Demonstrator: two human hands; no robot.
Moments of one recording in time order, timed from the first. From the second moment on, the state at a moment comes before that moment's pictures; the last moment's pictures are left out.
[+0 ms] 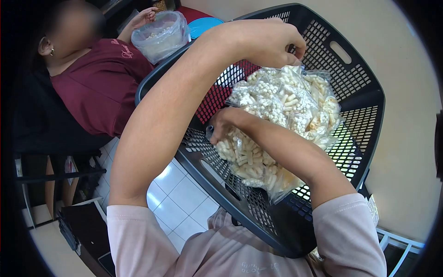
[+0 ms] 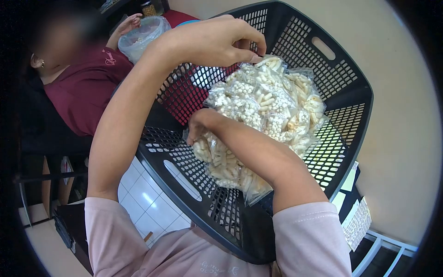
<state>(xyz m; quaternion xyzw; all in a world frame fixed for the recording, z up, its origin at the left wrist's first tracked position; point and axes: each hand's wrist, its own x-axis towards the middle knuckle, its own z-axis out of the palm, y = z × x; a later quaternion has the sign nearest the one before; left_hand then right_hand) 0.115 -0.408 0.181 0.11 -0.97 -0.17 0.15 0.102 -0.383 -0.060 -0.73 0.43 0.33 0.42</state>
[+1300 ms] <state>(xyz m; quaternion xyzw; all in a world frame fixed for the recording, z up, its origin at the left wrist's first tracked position) 0.074 -0.301 0.072 0.38 -0.75 -0.43 -0.33 -0.146 -0.275 0.160 -0.78 0.46 -0.40 0.11</state>
